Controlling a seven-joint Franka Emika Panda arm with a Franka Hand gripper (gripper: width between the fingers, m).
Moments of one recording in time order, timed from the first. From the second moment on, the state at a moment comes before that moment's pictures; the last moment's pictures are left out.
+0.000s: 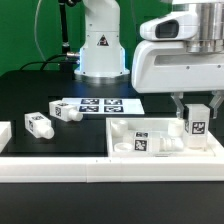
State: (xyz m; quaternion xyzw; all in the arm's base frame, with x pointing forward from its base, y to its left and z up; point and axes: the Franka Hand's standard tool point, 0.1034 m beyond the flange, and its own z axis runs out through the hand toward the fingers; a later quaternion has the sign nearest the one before) arm 0.629 0.110 0.078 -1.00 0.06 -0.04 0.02
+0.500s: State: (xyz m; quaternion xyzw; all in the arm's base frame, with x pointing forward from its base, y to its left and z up) arm 0.628 0.115 0.077 -0.92 0.38 -0.04 0.03
